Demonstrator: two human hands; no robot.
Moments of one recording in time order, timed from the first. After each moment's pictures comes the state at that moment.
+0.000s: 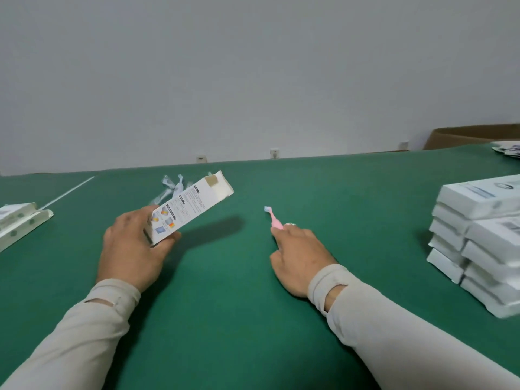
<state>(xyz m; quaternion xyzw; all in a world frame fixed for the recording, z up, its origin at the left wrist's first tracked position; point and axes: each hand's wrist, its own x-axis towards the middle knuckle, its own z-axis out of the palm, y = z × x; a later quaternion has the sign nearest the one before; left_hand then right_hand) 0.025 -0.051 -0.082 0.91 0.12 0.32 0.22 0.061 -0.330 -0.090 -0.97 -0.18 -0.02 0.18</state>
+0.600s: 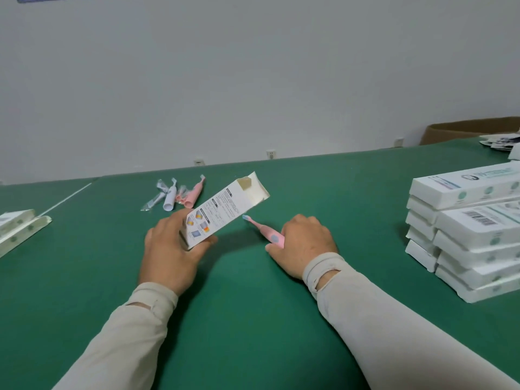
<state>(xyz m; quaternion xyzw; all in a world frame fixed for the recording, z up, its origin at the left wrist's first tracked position) 0.019 -0.130 -0.089 0.89 0.05 0.32 0.32 0.057 -0.360 -0.072 -0.99 -0.09 -0.07 0.10</state>
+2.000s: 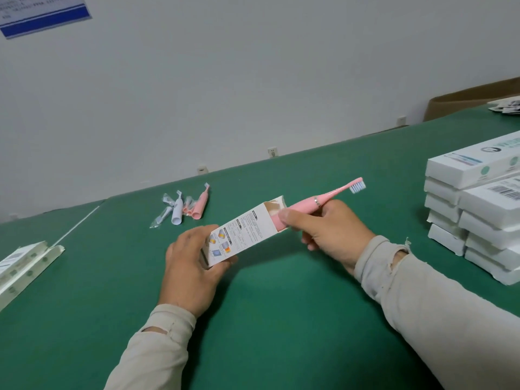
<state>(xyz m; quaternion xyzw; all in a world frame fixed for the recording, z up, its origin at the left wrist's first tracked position) 0.017 -0.130 -0.089 0.91 -0.05 0.31 0.28 0.055 -0.378 -0.062 -0.71 -0.11 -0.02 0.70</state>
